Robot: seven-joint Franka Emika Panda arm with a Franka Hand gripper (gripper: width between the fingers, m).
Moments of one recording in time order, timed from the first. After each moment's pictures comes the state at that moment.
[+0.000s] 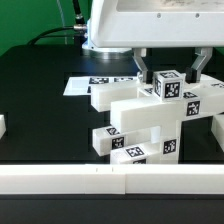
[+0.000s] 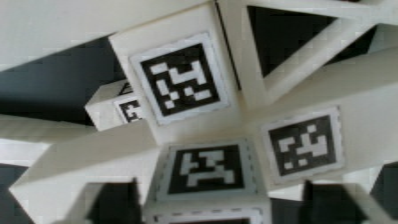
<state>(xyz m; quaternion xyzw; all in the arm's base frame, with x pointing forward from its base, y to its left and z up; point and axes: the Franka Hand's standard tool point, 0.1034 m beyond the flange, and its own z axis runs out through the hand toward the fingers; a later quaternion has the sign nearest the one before) 0.642 0.039 0.119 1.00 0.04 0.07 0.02</state>
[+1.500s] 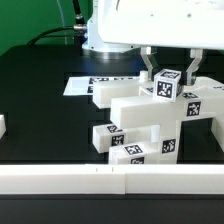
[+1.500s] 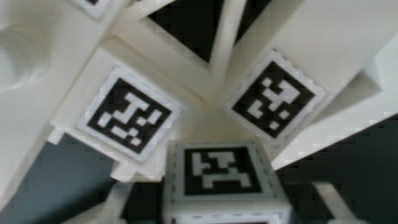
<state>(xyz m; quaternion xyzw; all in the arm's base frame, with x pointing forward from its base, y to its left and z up) 0.642 0.041 0.119 0.94 -0.33 0.07 -0.02</state>
